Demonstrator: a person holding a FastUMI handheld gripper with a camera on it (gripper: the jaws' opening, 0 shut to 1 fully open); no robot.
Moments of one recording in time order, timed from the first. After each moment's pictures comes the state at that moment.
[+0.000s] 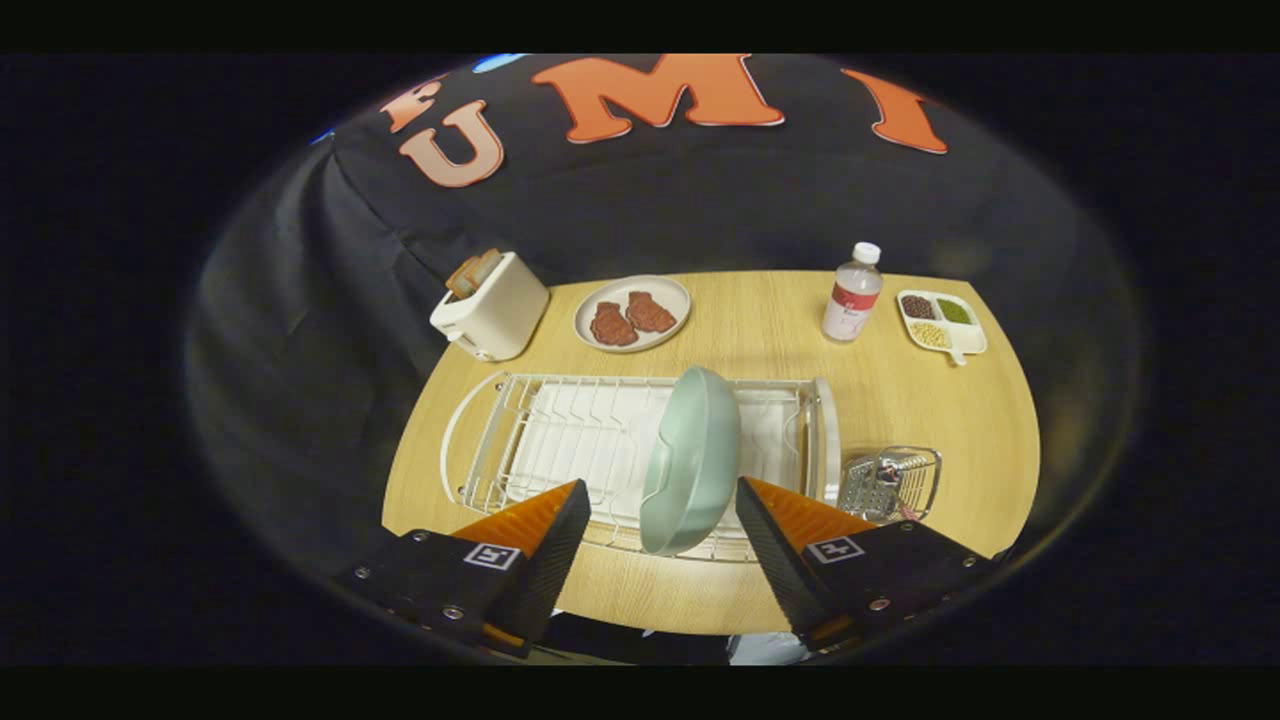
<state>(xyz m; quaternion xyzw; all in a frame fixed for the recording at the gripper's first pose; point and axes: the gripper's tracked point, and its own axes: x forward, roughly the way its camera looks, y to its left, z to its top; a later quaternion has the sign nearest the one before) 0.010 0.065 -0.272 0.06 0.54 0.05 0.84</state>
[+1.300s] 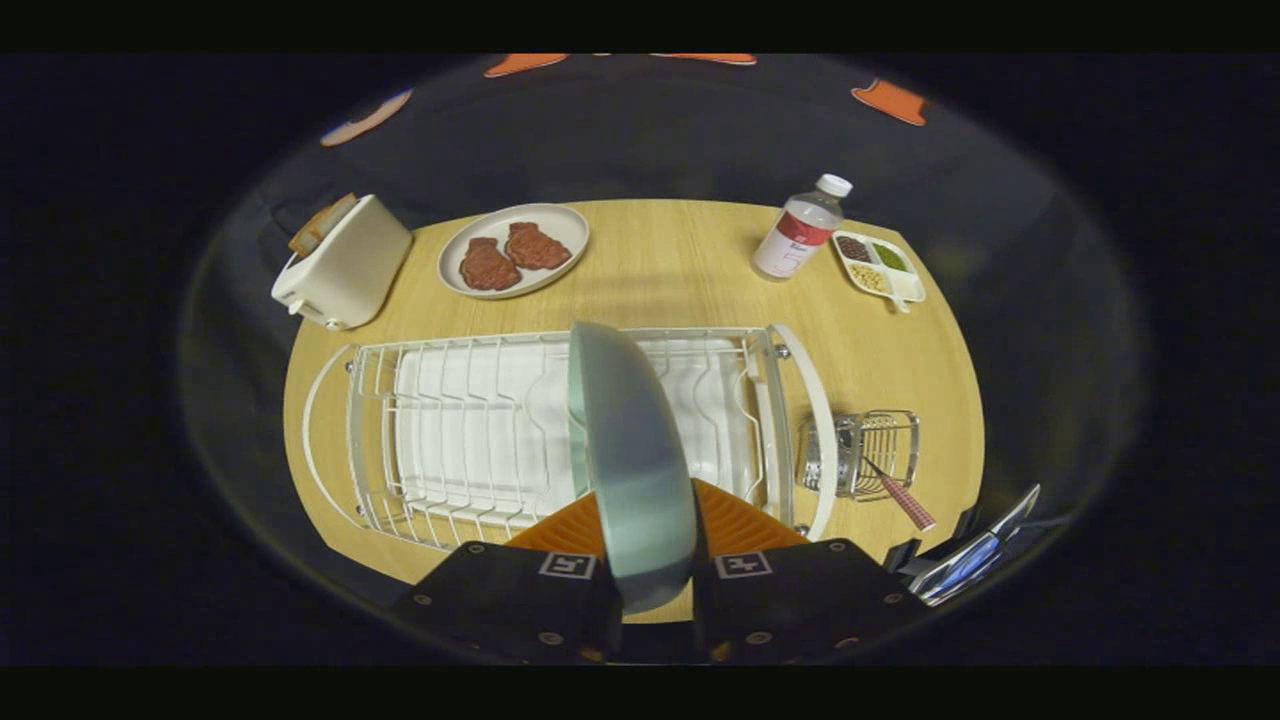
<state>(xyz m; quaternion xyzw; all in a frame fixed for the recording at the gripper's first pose) 0.025 0.044 -0.330 -0.01 0.61 -0.13 0.78</state>
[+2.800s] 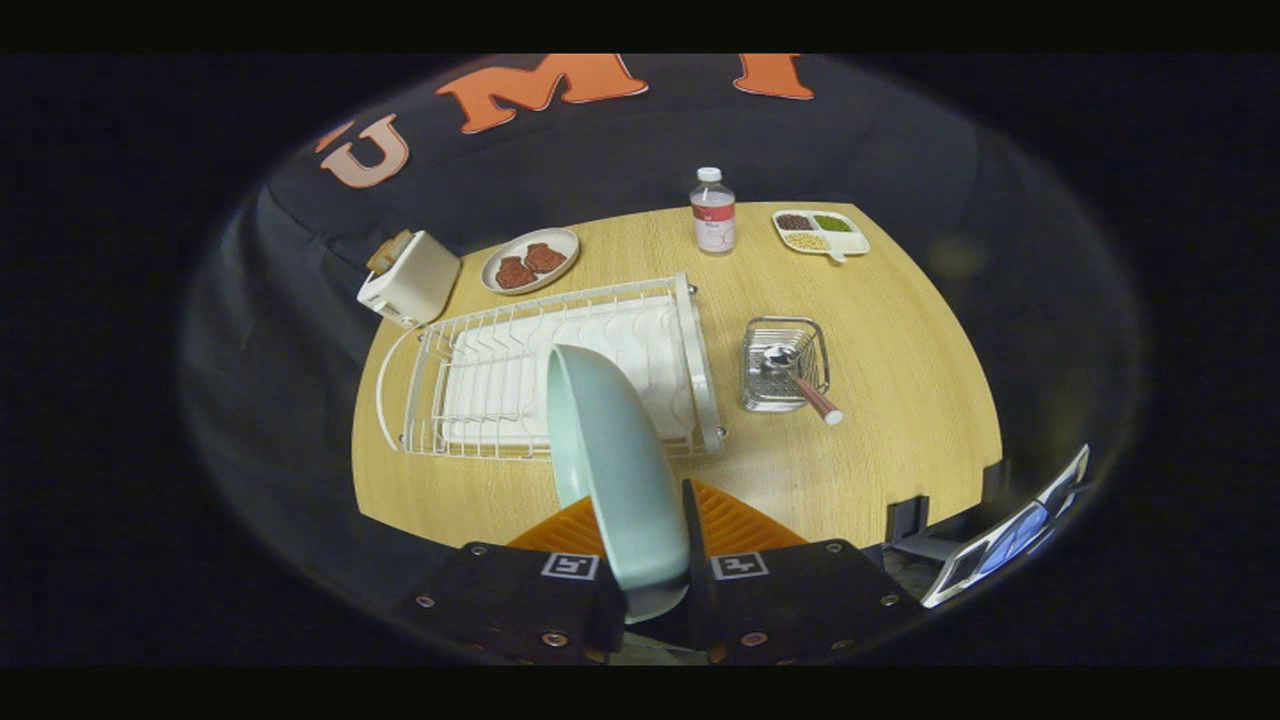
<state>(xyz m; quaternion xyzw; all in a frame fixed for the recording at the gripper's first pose) -0.126 -0.012 -0.269 0.09 0.57 -0.05 0.81</state>
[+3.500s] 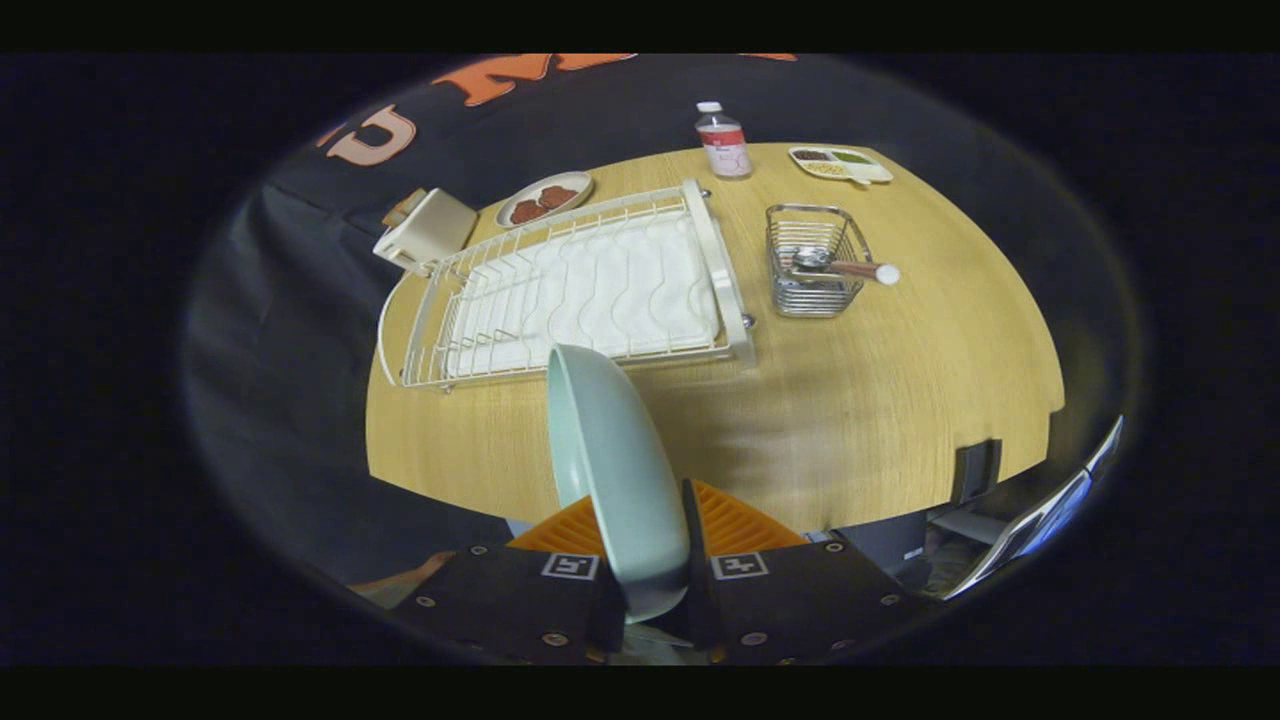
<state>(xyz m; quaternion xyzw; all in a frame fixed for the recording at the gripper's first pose) -0.203 0.016 -0.339 0.13 0.62 0.00 0.77</state>
